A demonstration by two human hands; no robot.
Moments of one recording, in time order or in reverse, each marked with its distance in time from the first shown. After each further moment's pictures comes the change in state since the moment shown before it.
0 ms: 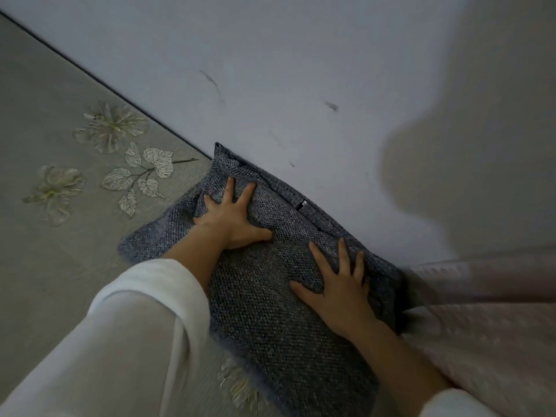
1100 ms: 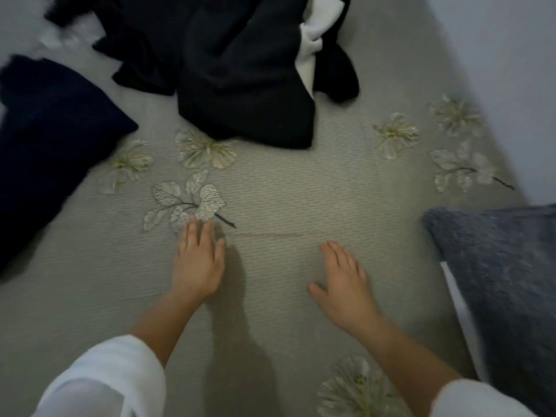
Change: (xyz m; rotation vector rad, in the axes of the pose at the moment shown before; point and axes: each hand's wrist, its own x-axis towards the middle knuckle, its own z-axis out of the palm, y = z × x) left_hand -0.355 -0.404 0.200 -0.557 0.677 -0.797; right_hand -0.121 -0.307 0.247 -0.432 -0.197 -0.829
